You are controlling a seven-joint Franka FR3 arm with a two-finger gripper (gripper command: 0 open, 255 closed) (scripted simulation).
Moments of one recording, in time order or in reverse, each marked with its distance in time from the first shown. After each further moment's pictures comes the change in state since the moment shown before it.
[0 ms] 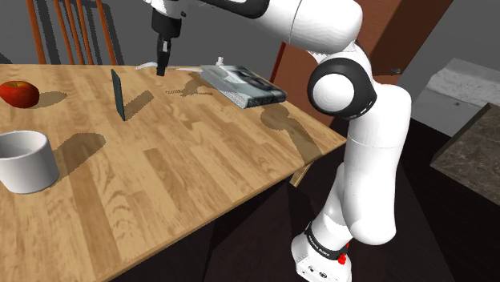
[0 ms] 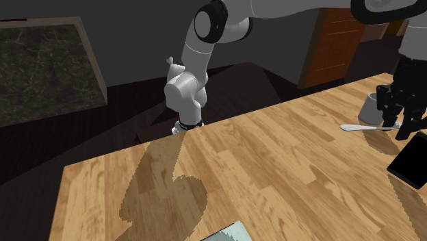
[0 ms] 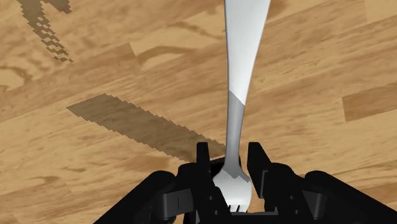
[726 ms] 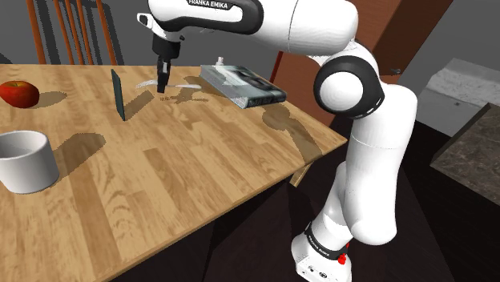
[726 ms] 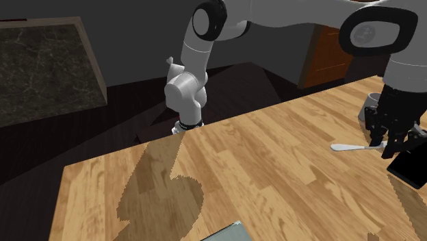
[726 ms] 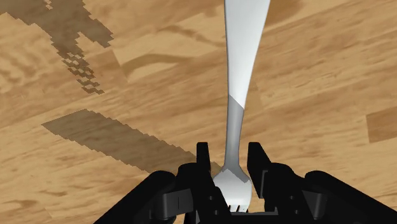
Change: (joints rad) arm 0.018 -0.034 0.001 -0.201 -0.007 0.168 -0.005
